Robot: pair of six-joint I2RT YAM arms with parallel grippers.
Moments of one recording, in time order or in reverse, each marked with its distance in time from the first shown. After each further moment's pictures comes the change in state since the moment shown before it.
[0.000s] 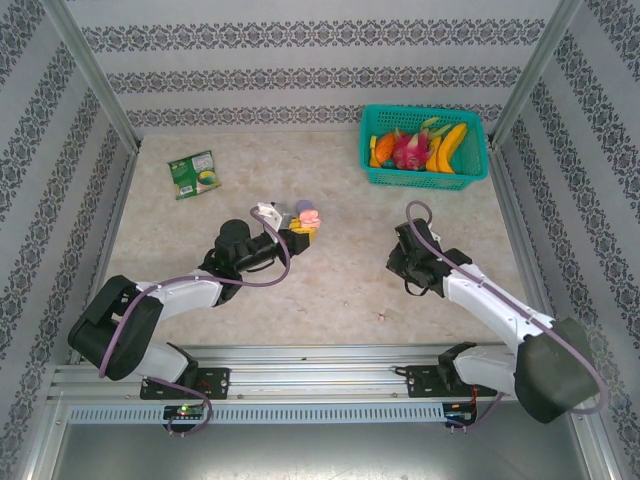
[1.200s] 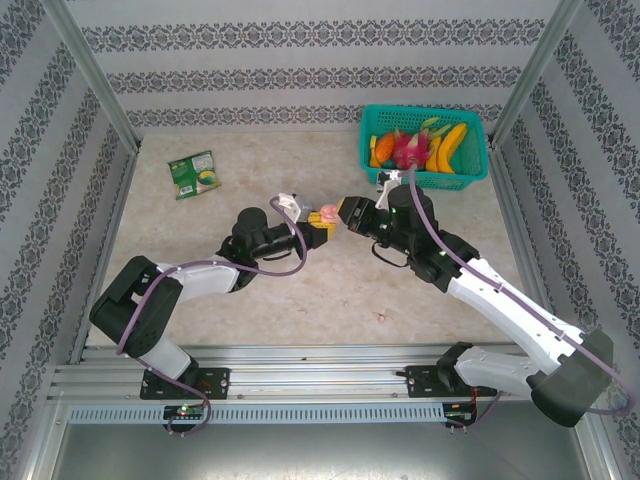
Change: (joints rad) left arm -0.052 0.151 0.158 0.036 0.091 0.006; right arm 0.237 -0.025 0.315 0.294 -0.181 -0.029
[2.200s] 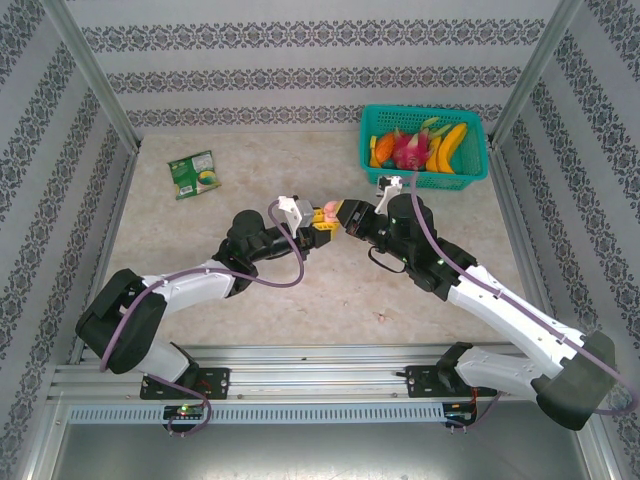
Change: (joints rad) left arm -0.048 -0.103 0.000 0.000 -0.036 0.130; right arm 0.032 -0.036 -0.070 0.092 0.052 0.045
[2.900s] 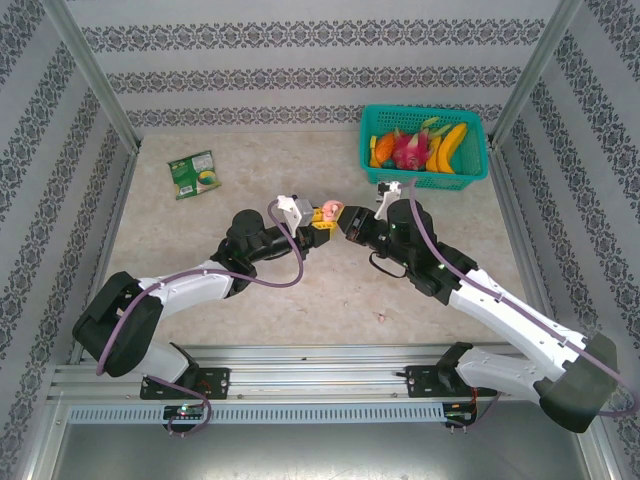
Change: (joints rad) left arm -0.001 -0.022 0.000 -0.044 -0.029 0.004; right arm 0.024 -0.022 -0.032 -0.009 -0.001 -0.016
